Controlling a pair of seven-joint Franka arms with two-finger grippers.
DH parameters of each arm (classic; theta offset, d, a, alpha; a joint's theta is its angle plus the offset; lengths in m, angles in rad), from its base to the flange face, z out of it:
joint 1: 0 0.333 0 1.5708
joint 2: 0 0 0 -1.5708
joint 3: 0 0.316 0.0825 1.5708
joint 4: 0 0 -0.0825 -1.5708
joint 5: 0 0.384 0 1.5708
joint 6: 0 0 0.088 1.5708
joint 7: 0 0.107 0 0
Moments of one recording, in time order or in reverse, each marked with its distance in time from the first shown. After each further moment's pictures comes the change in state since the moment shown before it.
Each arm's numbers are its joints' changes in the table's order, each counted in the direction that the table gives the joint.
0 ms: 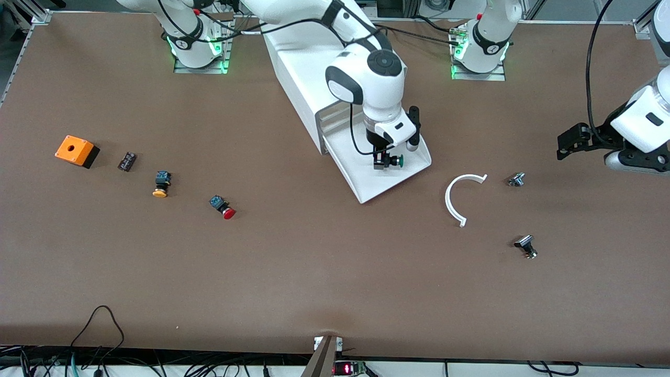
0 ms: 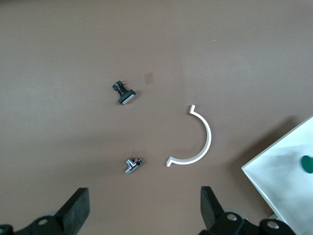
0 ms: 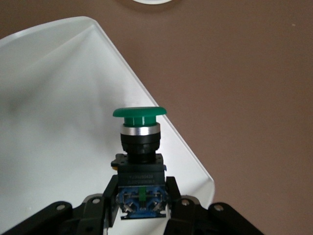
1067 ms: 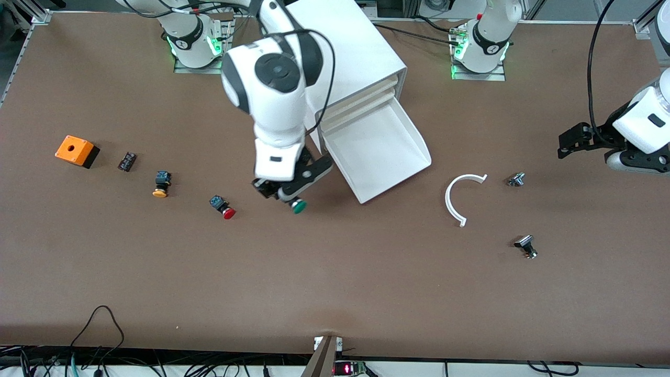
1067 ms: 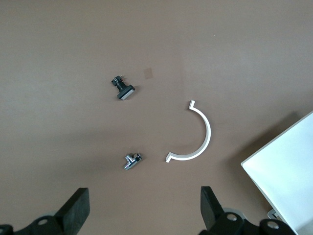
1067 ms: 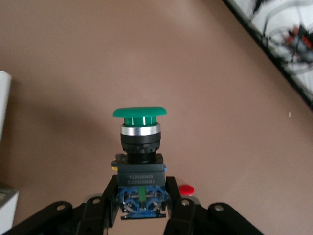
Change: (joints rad) left arm 0.005 -0.004 -0.009 0.005 -0.001 -0.023 0.000; right arm -0.147 0.271 -0.236 -0.244 0.004 -0.163 0.370
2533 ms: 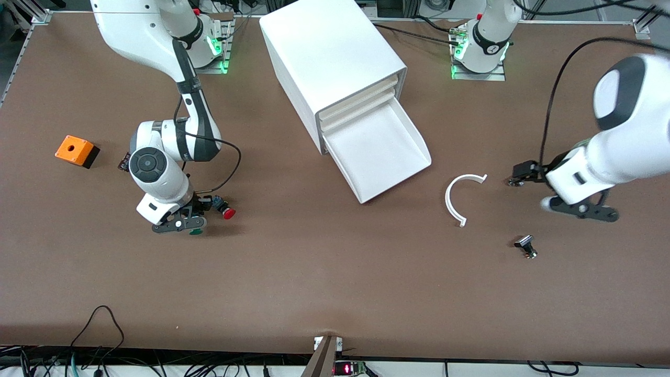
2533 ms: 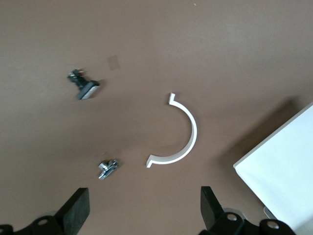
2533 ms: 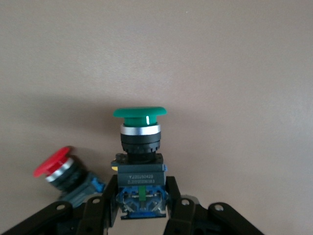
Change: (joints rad) left arm -0.093 -0.259 -0.004 0.086 0.000 0.016 -0.010; right arm -0.306 0.016 0.006 -0.562 0.082 0.479 0.062
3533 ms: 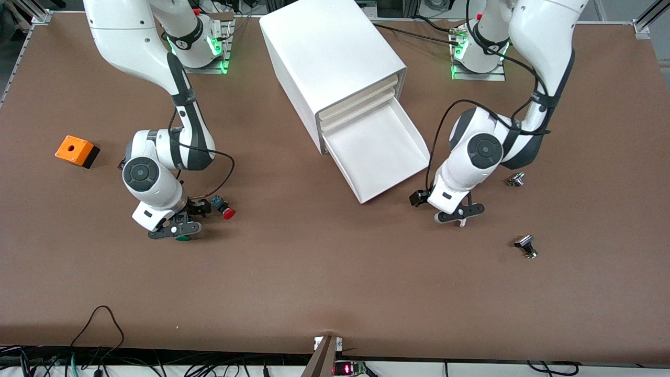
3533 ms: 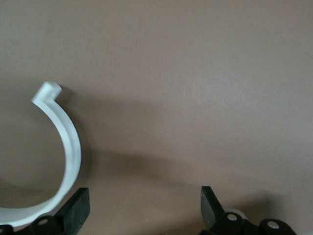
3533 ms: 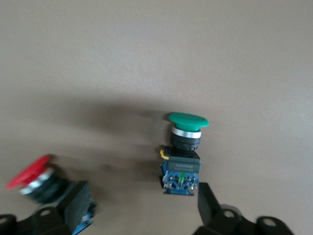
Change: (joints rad) left arm -0.252 -0.129 -0.008 -0.461 -0.006 0.771 -0.734; right arm -0.078 -0.018 0.060 0.054 0.004 -0.033 -0.004
